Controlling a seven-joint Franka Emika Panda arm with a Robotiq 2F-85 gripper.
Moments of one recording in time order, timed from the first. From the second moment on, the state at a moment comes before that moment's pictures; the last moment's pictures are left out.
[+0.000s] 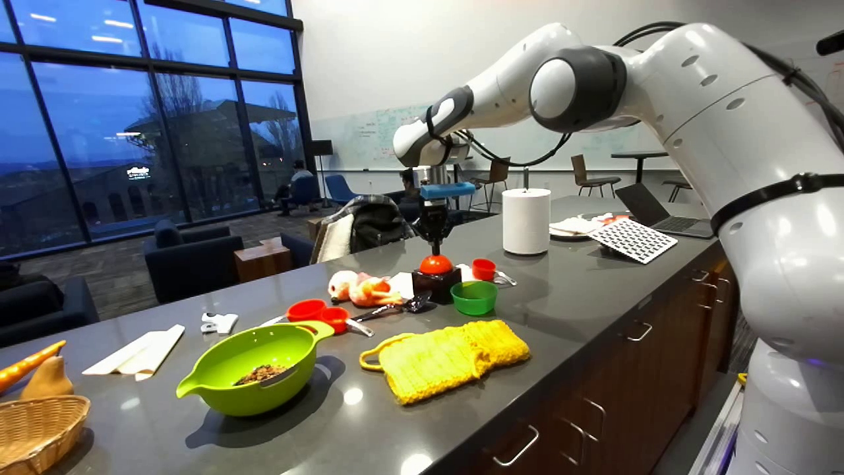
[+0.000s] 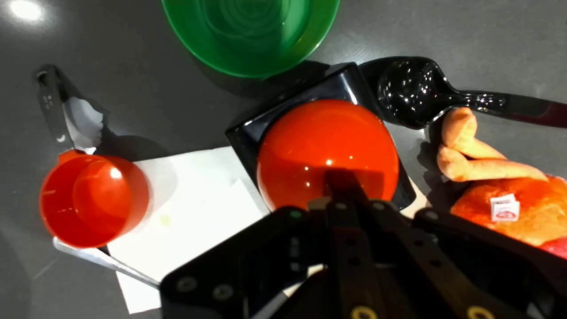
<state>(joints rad) -0.13 0.63 -0.05 -1.28 0.07 1.84 0.10</state>
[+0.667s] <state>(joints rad) -0.13 0.63 -0.06 -1.22 0.07 1.84 0.10</state>
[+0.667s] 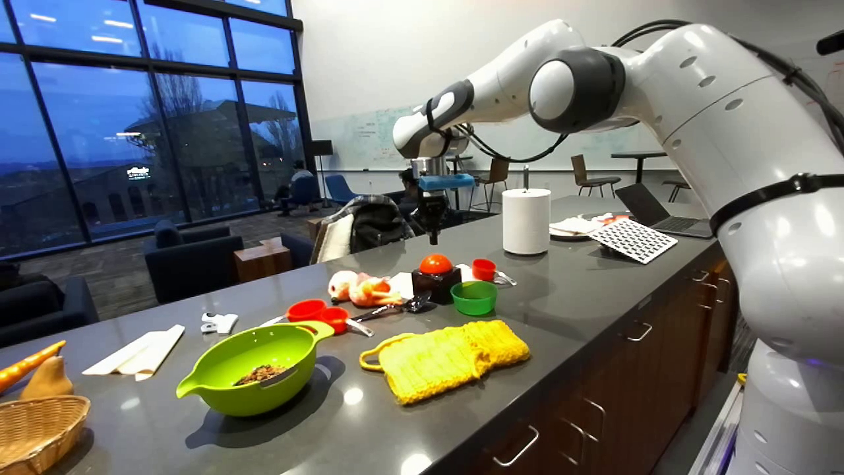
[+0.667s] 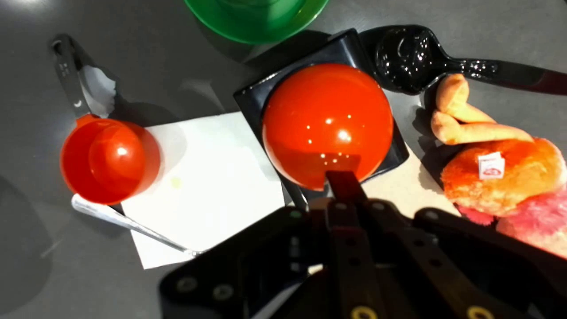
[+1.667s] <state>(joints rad) -0.11 0.59 -0.06 -1.09 0.06 1.84 0.10</state>
